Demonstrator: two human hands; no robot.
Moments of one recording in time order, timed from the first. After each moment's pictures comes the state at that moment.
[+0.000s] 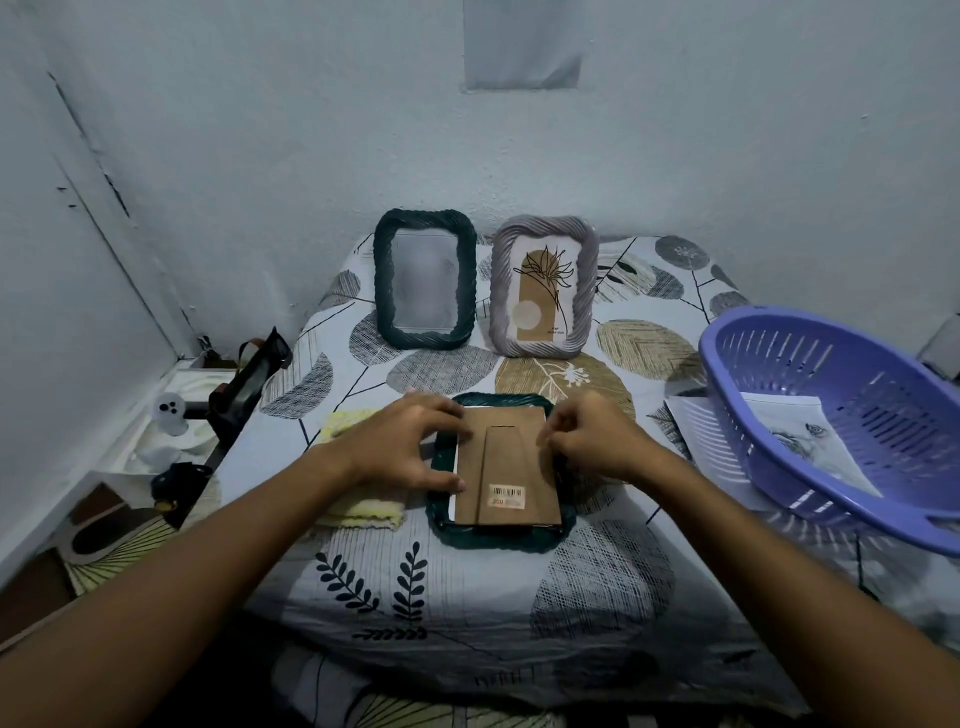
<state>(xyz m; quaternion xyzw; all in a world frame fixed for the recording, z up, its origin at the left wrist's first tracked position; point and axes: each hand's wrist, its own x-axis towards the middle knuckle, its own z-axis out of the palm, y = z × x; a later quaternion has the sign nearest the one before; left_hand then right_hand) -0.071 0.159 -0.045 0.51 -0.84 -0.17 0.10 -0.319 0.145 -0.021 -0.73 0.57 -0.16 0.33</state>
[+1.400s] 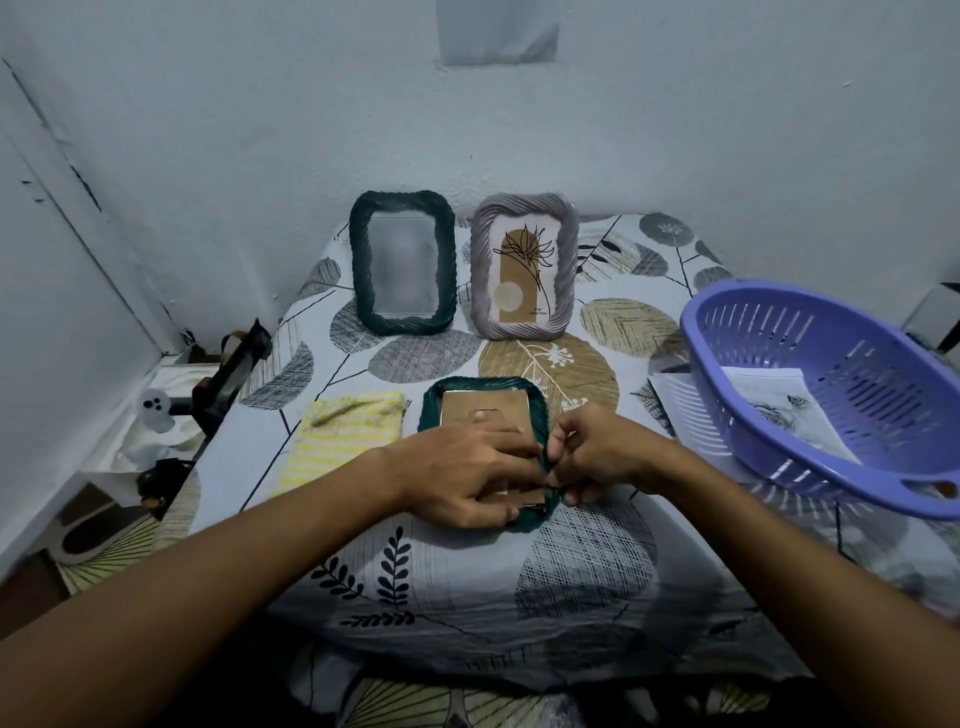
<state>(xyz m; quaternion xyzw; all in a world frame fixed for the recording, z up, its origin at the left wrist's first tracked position) -0.142 0.179 -0.038 0.28 -0.96 -0.04 -0.01 -0.346 0.158 -0.035 -0.65 0.55 -0.10 0.51</state>
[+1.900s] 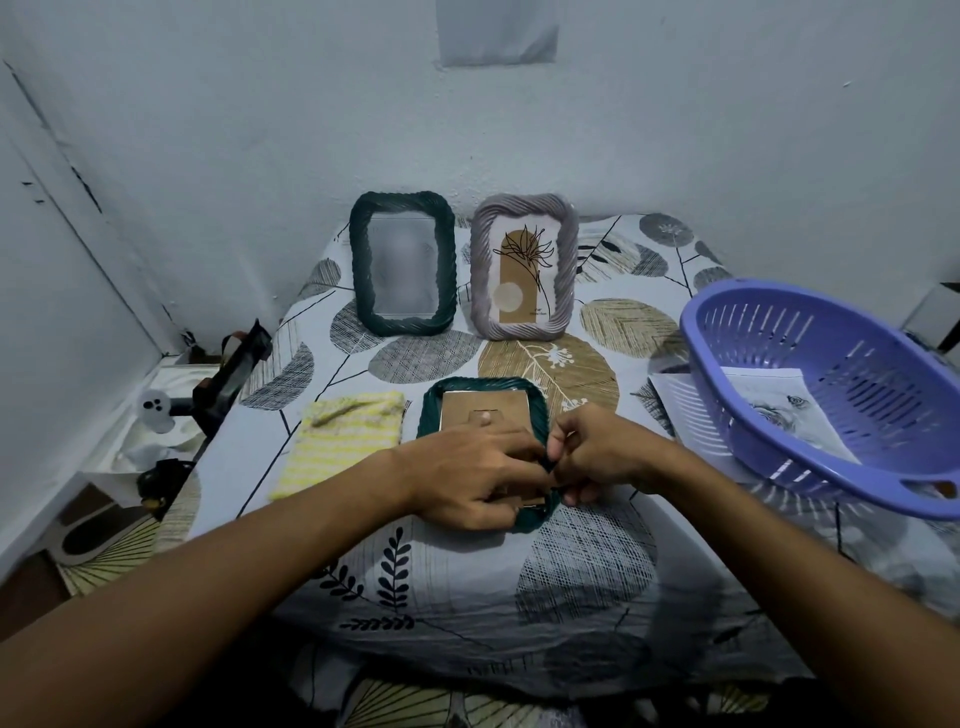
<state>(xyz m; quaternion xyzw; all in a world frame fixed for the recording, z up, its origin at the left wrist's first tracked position) -0.149 0.180 -0.037 0.27 -0.96 -0.04 -0.02 -0.346 0.158 -0.034 -0.66 0.55 -0.10 0.50</state>
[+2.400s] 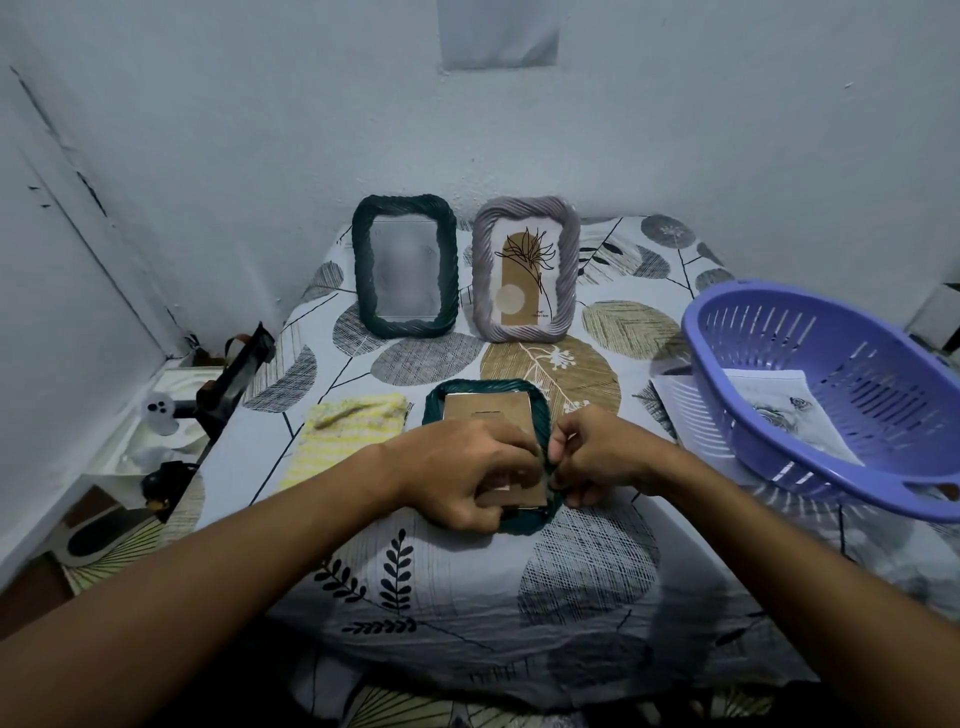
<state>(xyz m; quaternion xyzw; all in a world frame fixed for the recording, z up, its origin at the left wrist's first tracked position) -0.141 0.181 -0.029 0.29 -0.95 -0.08 0.05 -0.345 0.159 -0.032 -0.67 0.55 -0.09 0.48</state>
